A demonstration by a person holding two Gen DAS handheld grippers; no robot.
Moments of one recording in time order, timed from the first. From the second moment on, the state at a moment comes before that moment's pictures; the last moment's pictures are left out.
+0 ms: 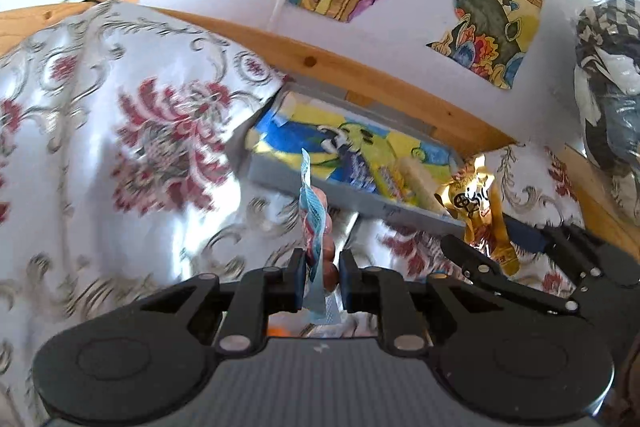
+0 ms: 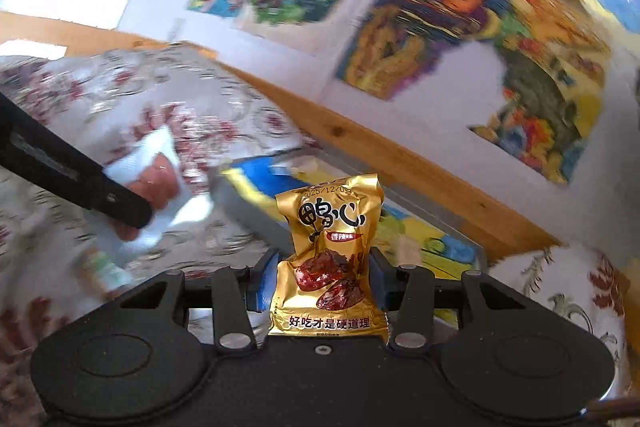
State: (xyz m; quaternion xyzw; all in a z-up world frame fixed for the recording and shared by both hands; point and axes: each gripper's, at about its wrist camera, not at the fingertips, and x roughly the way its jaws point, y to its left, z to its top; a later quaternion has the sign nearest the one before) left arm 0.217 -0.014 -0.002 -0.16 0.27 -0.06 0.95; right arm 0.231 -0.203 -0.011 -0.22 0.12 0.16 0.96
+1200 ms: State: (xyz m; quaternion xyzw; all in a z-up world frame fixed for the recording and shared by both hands) left arm 0.420 -0.124 -0.007 -0.15 0.35 -0.06 0.92; right arm 0.387 -0.320 -0.034 -0.02 0.15 0.05 0.99
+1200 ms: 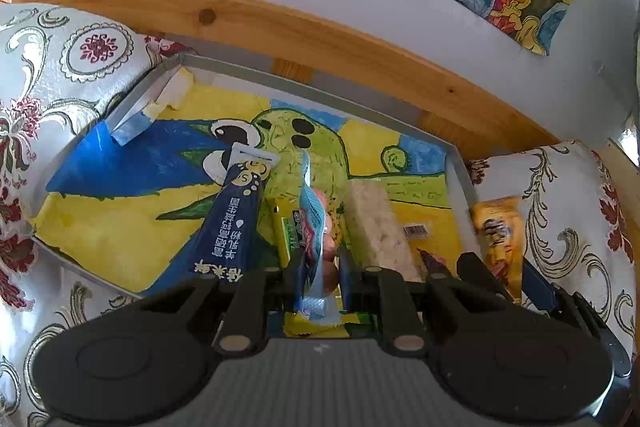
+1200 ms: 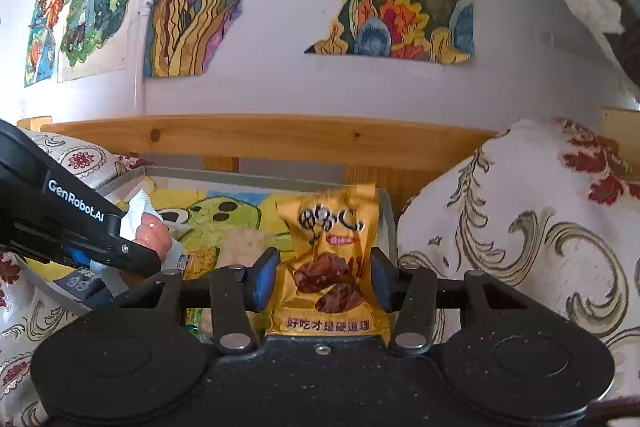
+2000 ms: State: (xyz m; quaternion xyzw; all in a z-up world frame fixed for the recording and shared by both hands) left arm 0.391 -0.117 0.013 -0.14 0.31 -0.03 0.94; right arm 0.363 -0.333 -0.021 0.00 0.13 0.04 0.99
